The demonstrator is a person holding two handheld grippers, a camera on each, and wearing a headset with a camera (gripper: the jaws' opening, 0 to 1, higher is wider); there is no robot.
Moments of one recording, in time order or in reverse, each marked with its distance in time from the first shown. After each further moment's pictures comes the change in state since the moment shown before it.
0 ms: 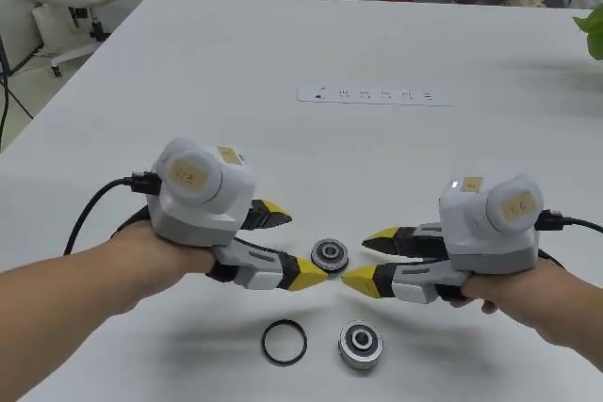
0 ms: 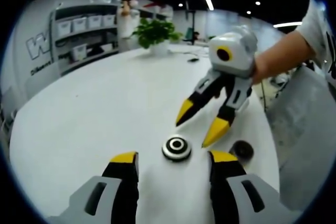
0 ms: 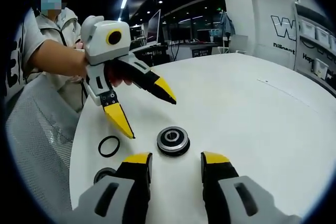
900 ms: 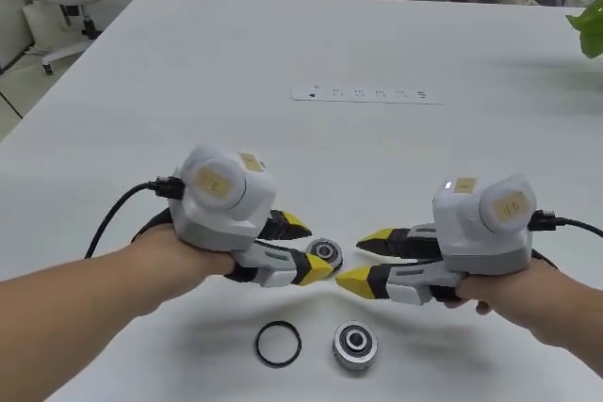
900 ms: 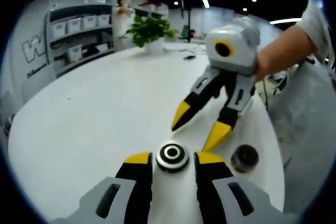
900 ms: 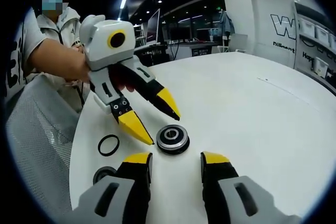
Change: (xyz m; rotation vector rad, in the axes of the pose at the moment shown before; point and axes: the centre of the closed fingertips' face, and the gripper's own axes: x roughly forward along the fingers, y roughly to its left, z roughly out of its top) left arm 0.023 -0.006 0.001 0.027 0.016 -0.020; right arm 0.000 -0.001 -0.003 0.008 0.005 0.002
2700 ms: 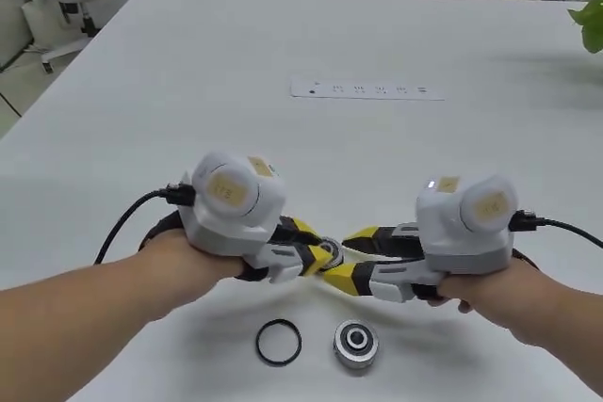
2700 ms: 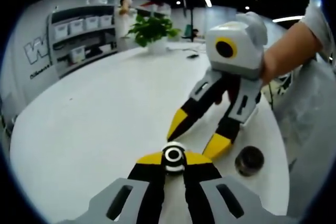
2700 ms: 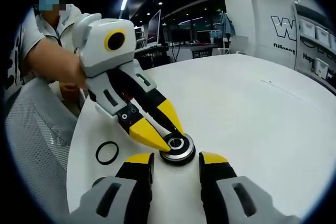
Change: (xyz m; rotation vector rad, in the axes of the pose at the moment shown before) left arm 0.006 0.000 0.000 0.008 -0.001 0.037; right arm 0.018 0.007 0.007 0.000 -0.021 0.001
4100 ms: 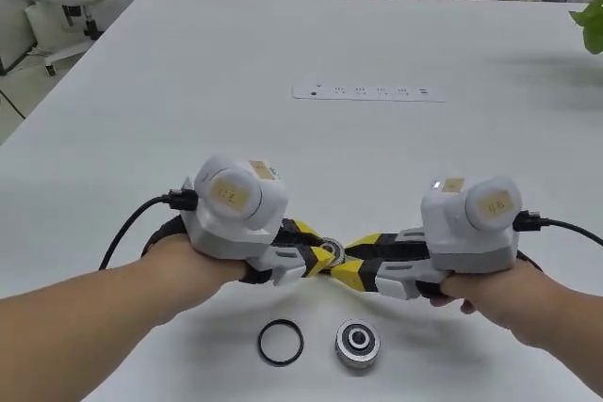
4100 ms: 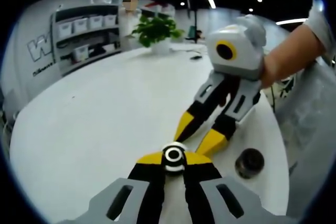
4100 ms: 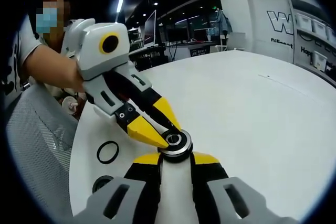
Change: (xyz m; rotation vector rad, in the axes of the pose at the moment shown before) left arm 0.000 0.001 0.000 -0.024 -0.010 0.020; right arm -0.005 -0.002 -0.004 0.045 0.005 0.004
